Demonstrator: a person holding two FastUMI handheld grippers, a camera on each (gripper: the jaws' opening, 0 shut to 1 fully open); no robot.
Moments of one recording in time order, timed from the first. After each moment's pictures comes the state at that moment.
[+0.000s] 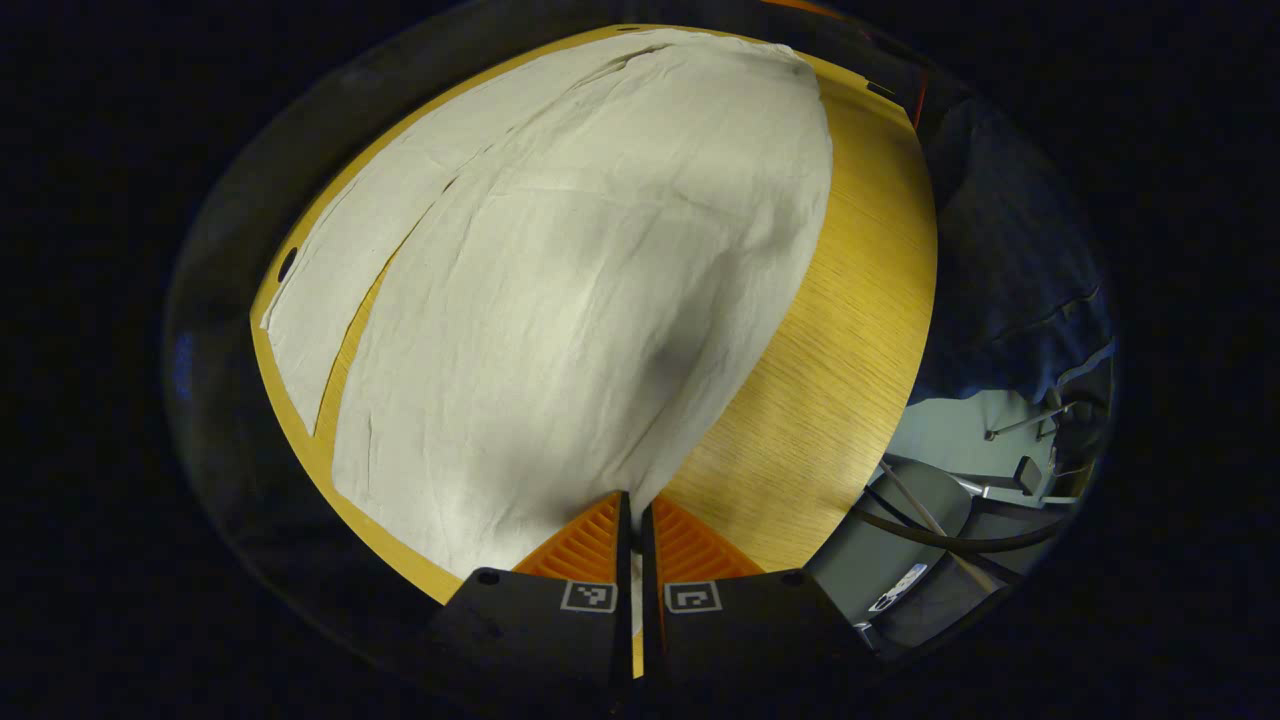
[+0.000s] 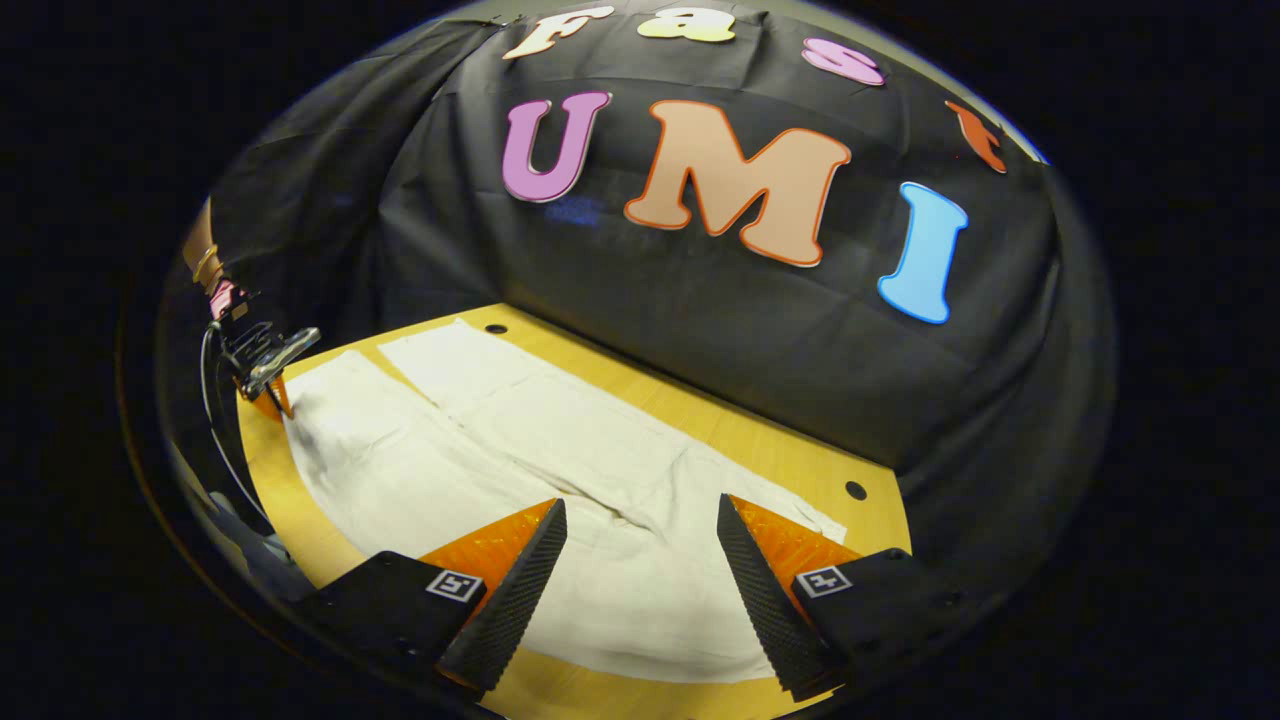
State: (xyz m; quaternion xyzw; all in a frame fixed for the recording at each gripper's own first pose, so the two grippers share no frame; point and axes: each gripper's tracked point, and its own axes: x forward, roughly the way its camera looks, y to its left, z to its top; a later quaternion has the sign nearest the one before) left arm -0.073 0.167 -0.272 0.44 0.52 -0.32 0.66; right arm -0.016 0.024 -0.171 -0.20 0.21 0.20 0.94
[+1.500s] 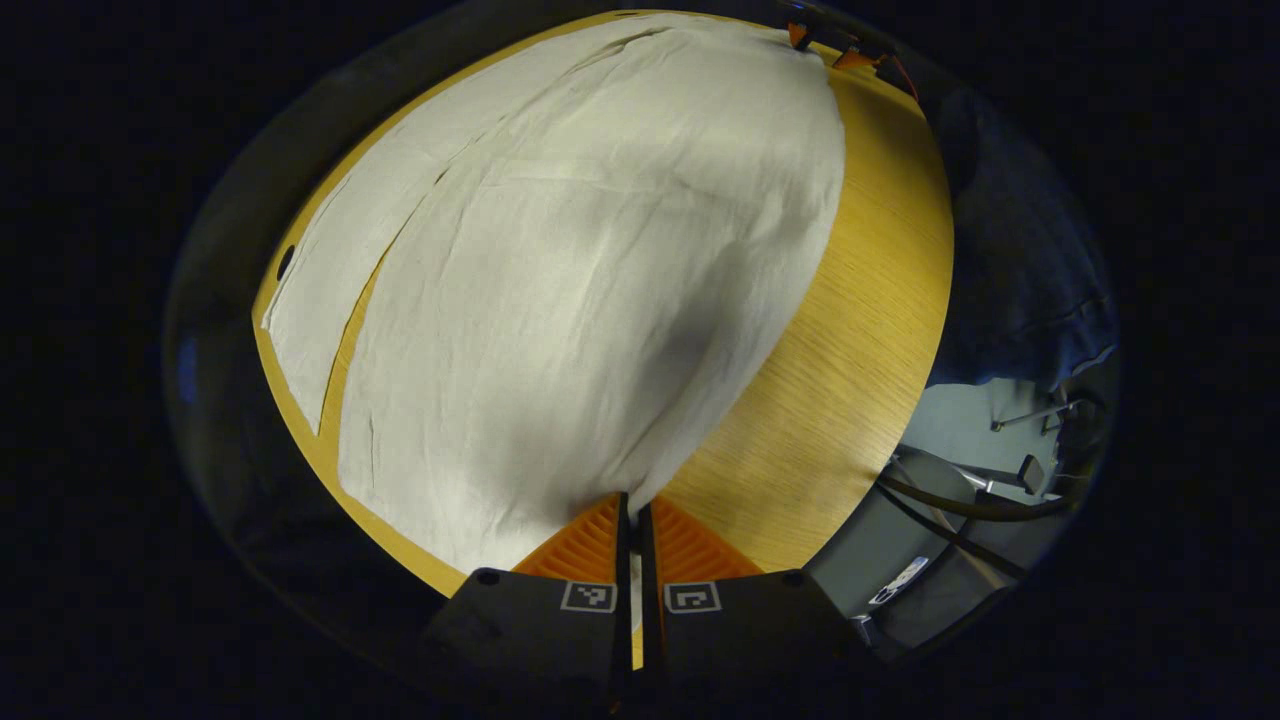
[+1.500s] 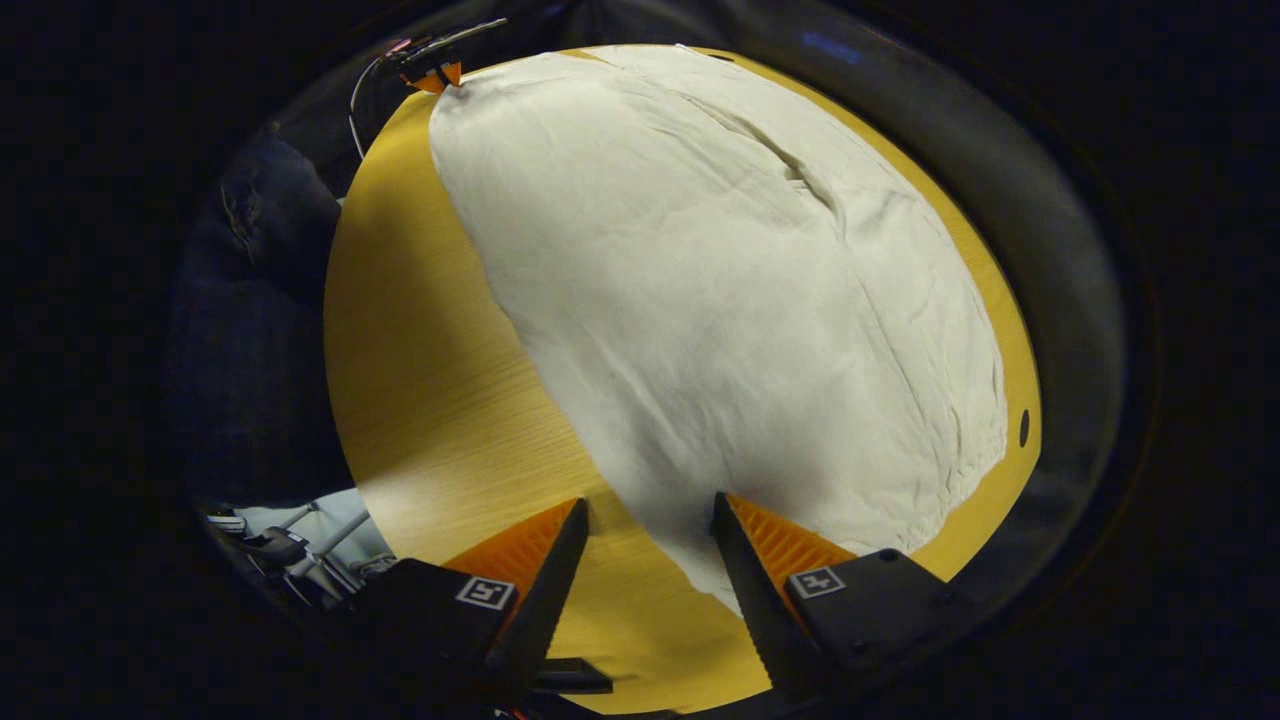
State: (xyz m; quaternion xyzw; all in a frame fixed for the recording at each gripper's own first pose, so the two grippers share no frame) left arm -0.074 0.167 -0.275 0.46 0.54 -0.29 0.64; right arm -0.083 -0.117 -0.356 -0.40 0.52 0.39 0.65
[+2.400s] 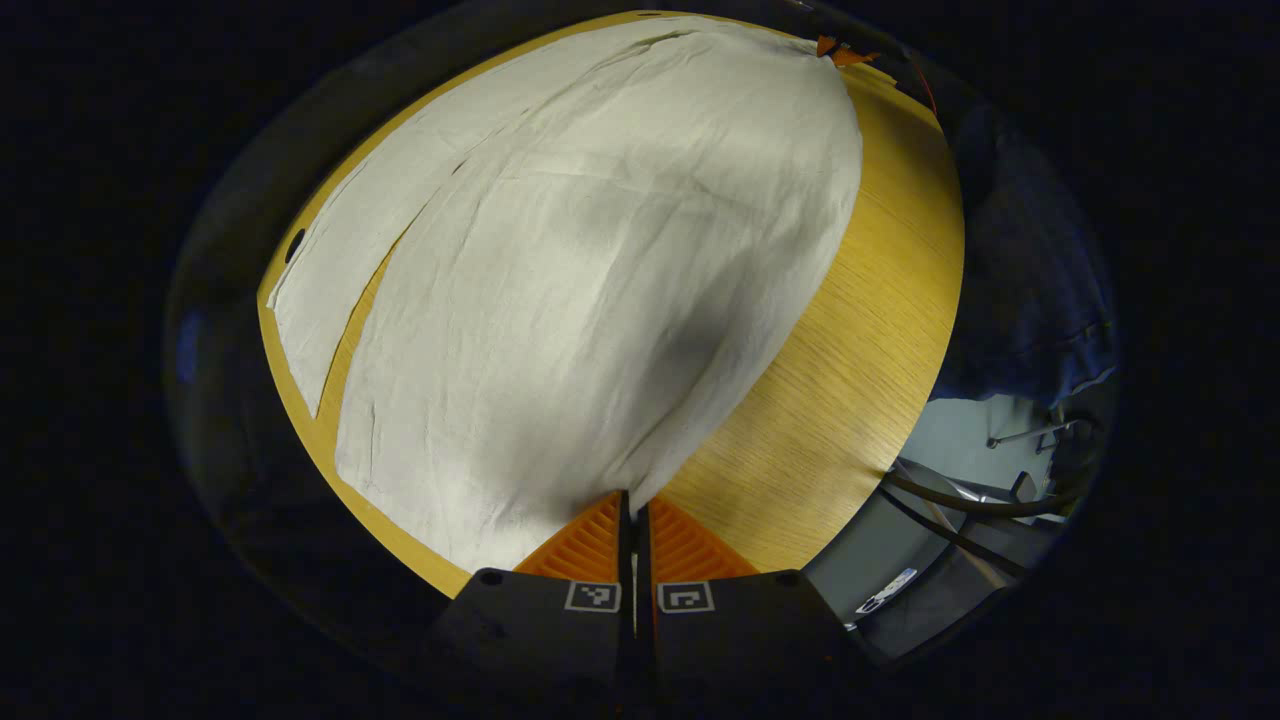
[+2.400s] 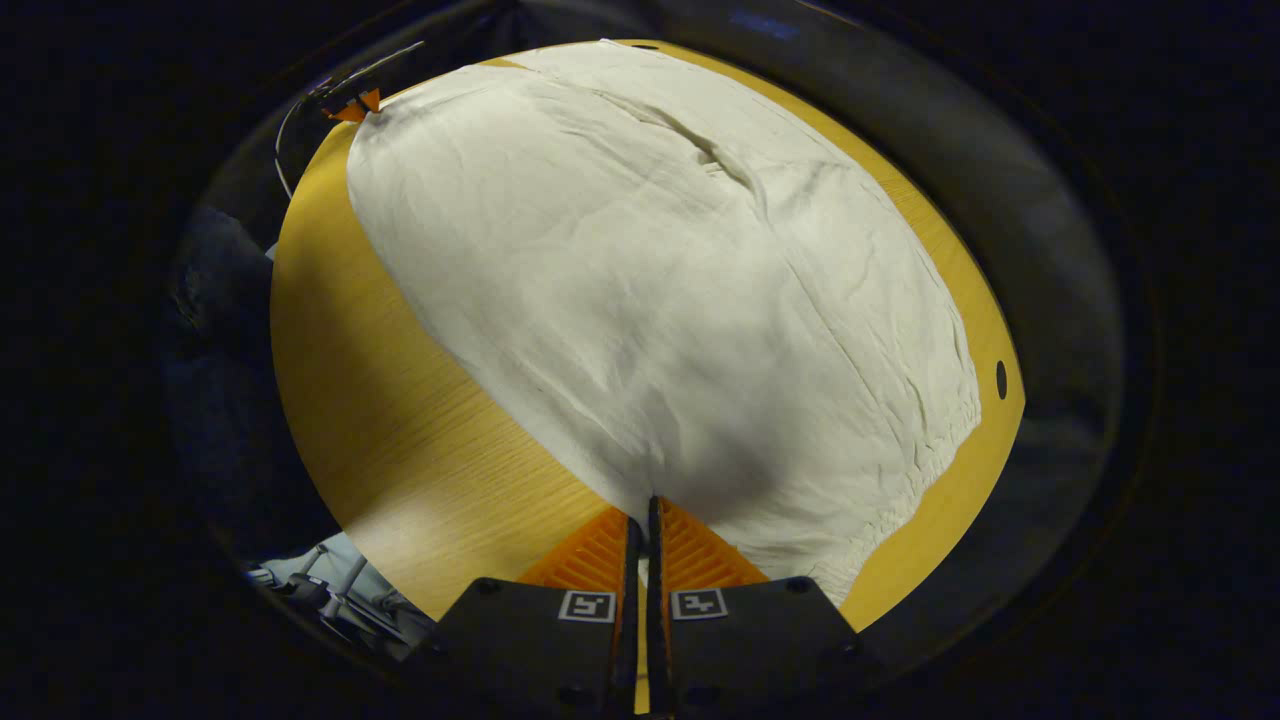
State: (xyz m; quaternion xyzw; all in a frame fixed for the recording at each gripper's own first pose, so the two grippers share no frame) left arm -0.072 0.166 -0.273 0.44 0.54 -0.27 0.67; right arm -0.055 -0.121 -0.344 -0.37 0.52 0.30 0.70
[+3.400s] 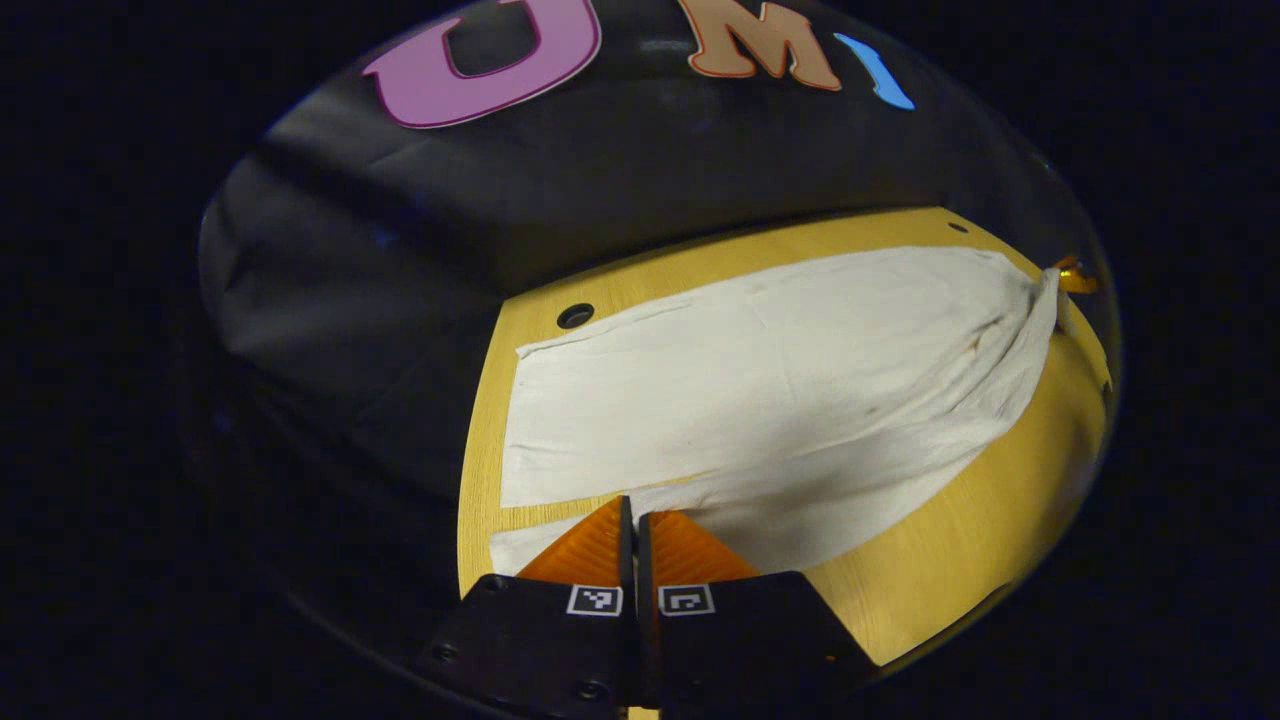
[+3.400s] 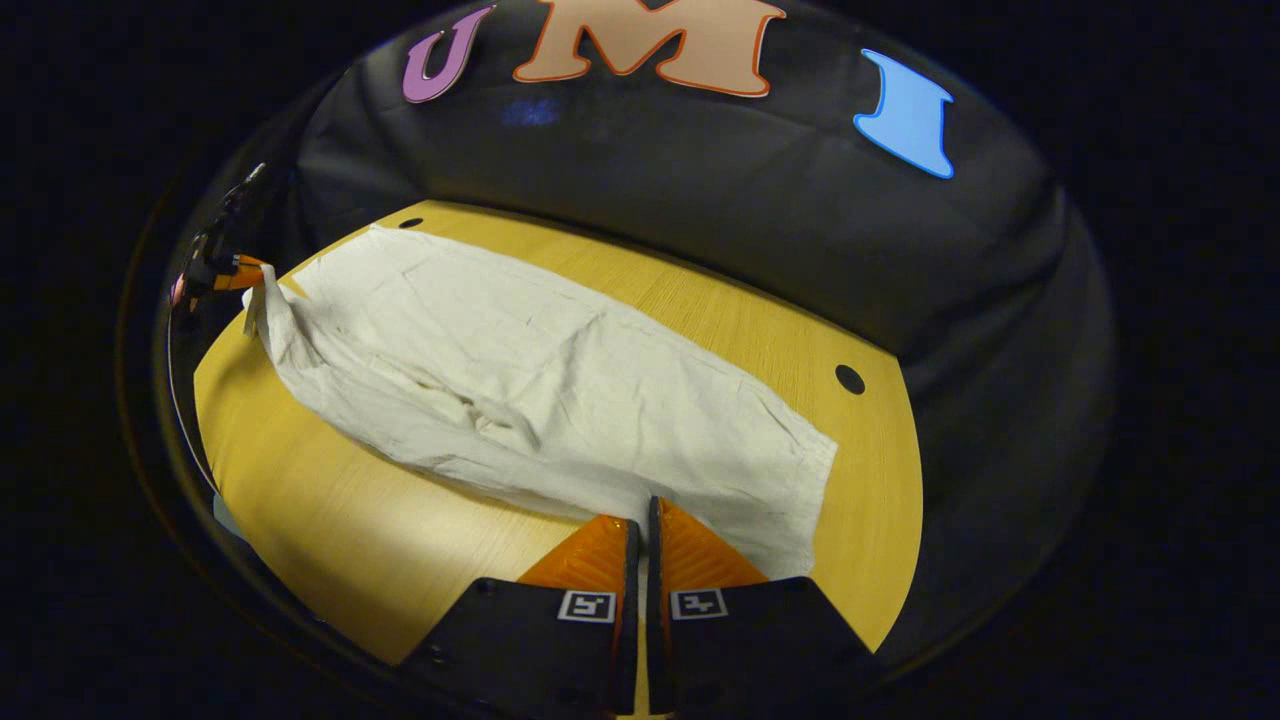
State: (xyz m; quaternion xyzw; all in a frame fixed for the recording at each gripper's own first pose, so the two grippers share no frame) left arm 0.221 0.067 -0.150 0.23 0.28 -0.03 0.93; right arm 0.087 -0.093 -0.254 -0.18 0.37 0.11 0.91
